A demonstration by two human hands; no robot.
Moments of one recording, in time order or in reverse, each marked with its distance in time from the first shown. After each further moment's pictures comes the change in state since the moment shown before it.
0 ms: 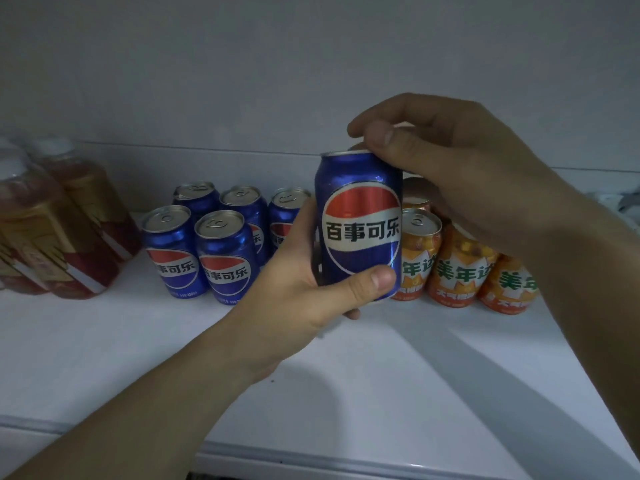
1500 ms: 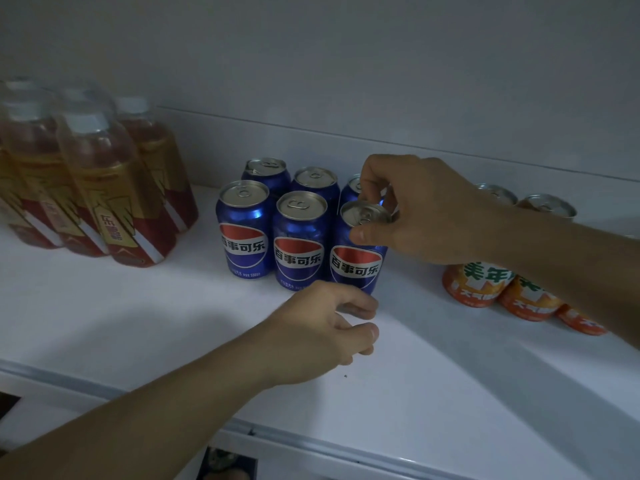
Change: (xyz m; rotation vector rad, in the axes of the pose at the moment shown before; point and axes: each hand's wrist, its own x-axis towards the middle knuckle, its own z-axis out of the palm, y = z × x) left_hand -0.035 -0.054 -0.067 0.276 -0.061 -0.456; right_hand 0.056 0.030 0.093 -0.774 -0.218 0.001
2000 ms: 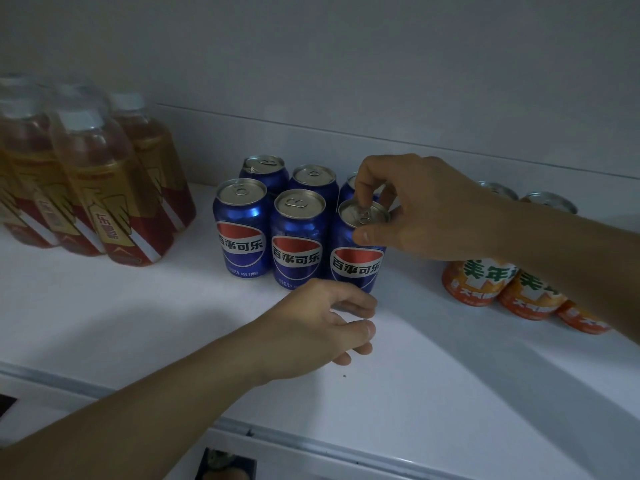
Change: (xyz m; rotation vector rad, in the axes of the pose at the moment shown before) left_hand 0.005 -0.001 -0.002 -0.068 -0.025 0.032; right_hand 0.001 0.006 -0.003 0.026 -0.052 -0.024
